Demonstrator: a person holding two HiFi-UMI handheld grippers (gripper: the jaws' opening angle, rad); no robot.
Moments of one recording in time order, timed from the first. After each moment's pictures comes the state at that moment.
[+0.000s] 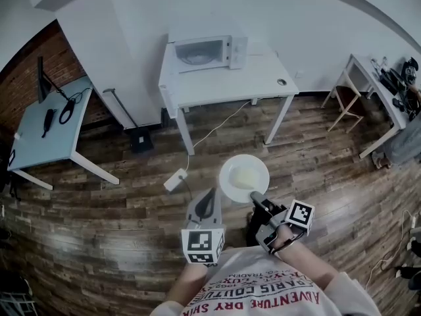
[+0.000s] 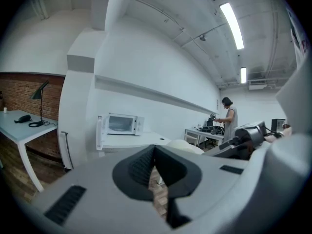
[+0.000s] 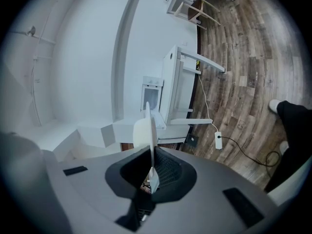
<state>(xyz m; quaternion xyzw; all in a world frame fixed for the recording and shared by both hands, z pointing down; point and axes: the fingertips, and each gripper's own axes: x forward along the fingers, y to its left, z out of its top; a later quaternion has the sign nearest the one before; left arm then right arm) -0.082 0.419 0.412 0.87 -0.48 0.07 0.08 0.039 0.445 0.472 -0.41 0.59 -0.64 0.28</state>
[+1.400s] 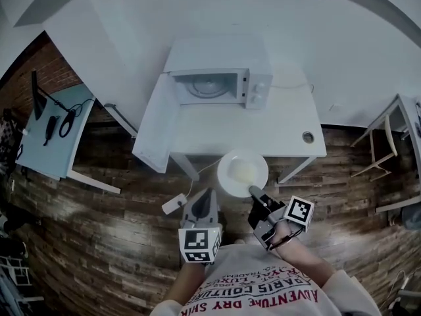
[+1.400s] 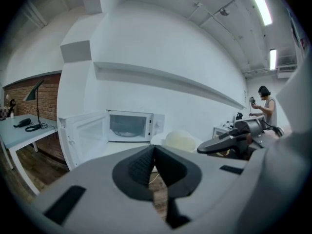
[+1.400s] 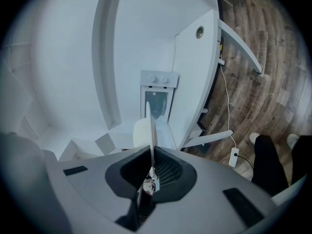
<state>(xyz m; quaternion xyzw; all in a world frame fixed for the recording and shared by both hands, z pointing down) 0.029 0.065 0.430 0.80 -0.58 0.10 0.10 0.158 0.054 0.474 -0.33 0.63 -0.67 0.23</state>
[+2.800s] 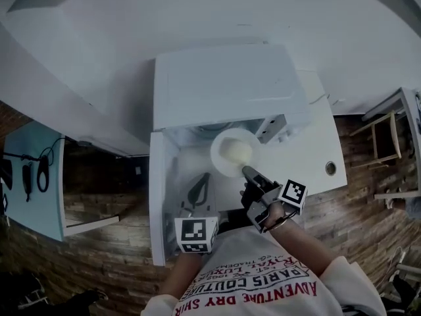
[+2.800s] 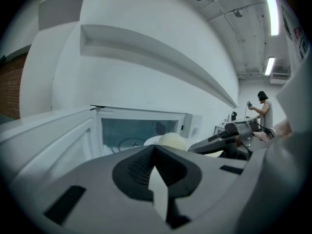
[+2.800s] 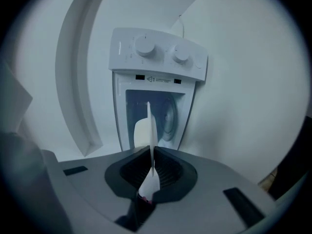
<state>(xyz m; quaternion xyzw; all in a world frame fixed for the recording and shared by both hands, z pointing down) -0.059 -0.270 0.453 0.85 -0.51 0.13 0.12 0.058 -0.278 0.506 -0.40 0.58 -0.67 0.25</state>
